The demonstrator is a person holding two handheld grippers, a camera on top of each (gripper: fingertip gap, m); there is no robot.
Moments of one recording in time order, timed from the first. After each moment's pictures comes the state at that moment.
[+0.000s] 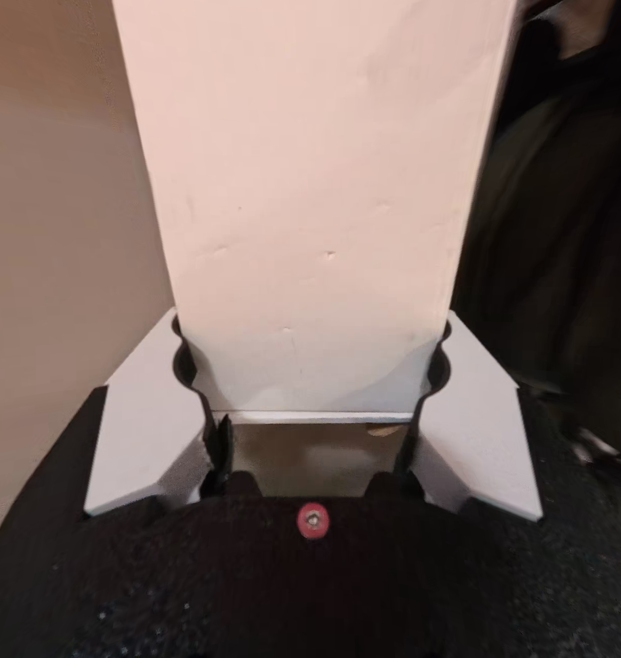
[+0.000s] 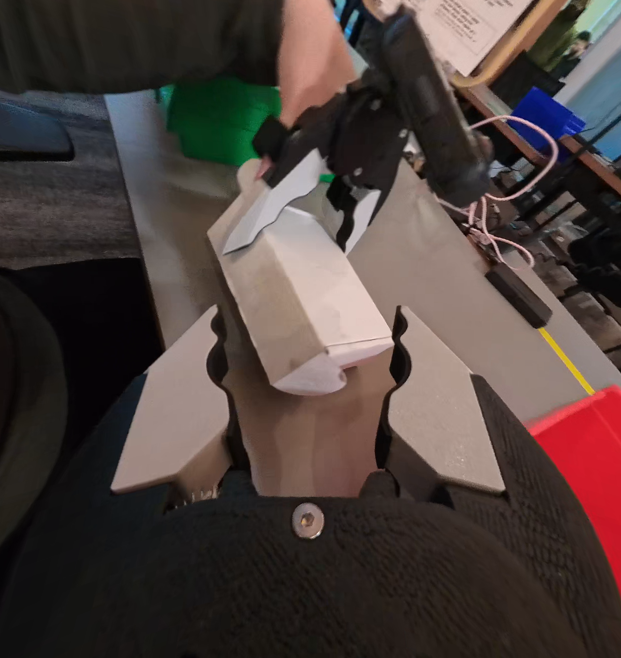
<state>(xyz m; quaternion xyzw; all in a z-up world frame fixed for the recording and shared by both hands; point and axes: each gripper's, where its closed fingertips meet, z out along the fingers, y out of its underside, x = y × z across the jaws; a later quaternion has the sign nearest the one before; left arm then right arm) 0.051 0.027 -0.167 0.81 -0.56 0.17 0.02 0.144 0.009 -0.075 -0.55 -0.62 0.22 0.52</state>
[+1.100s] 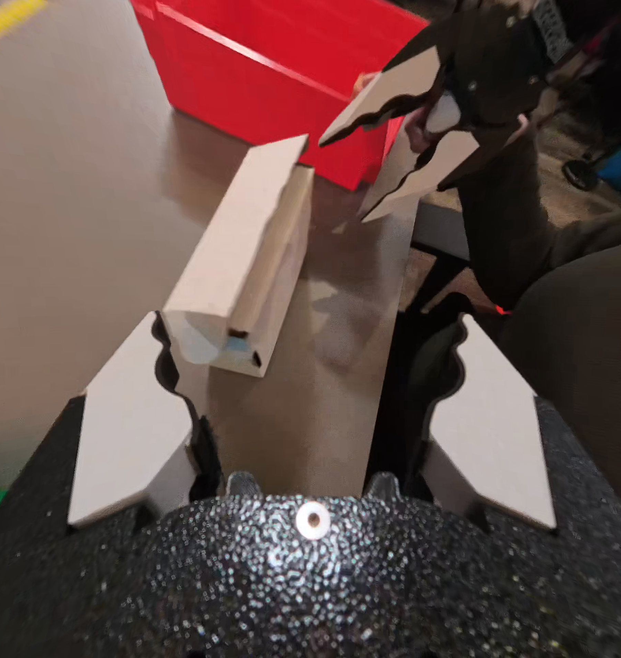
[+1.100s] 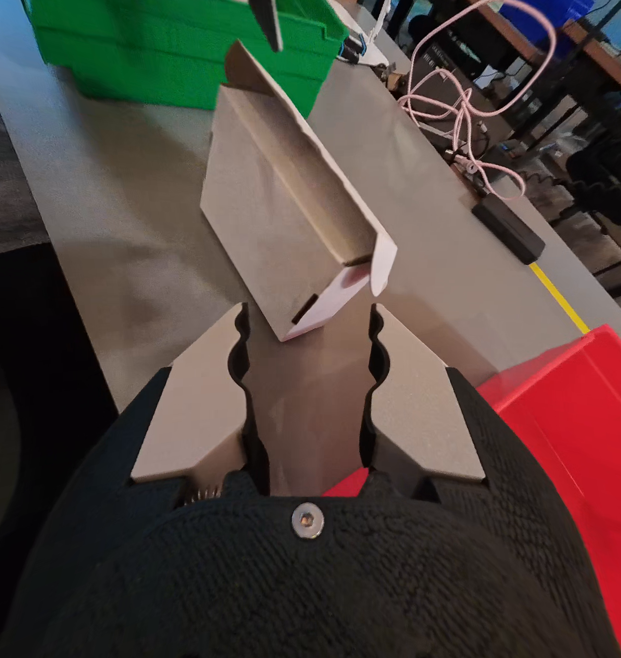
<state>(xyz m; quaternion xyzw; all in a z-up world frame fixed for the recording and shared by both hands) 0.026 0.009 -0.055 0.80 -0.39 0.29 -0.36 0.145 0.056 -0.092 -0.63 -0.59 0.17 0.48</state>
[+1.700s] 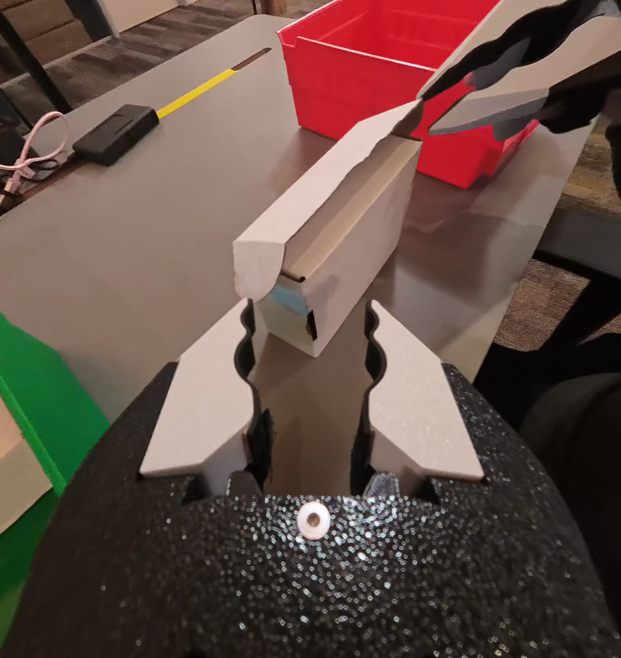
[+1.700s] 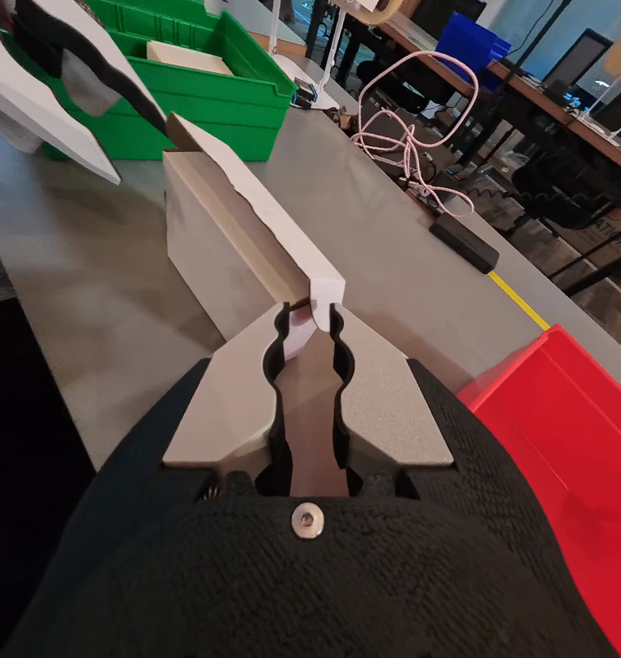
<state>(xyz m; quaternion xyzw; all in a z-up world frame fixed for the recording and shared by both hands) -0.004 0.012 -0.090 0.80 -0.30 0.14 -0.49 0.139 0.071 -0.069 -0.63 -0.54 0.17 0.53</state>
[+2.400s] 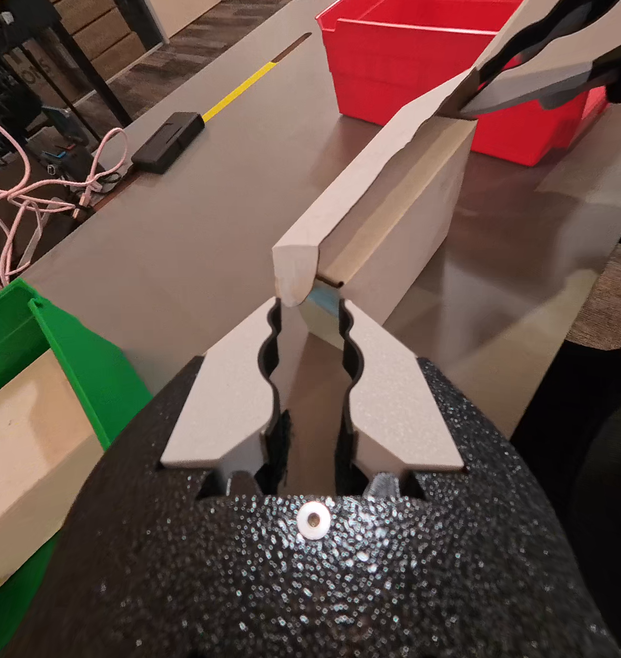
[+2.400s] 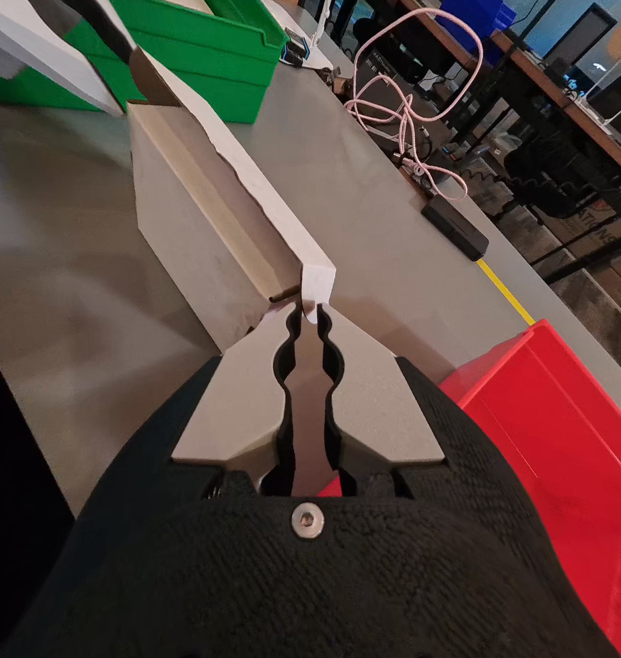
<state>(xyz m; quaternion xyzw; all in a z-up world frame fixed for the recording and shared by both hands) -0.018 0.030 -0.088 0.81 -0.31 0.06 -0.50 0.140 0.086 -0.081 -0.64 -0.55 0.13 0.52</state>
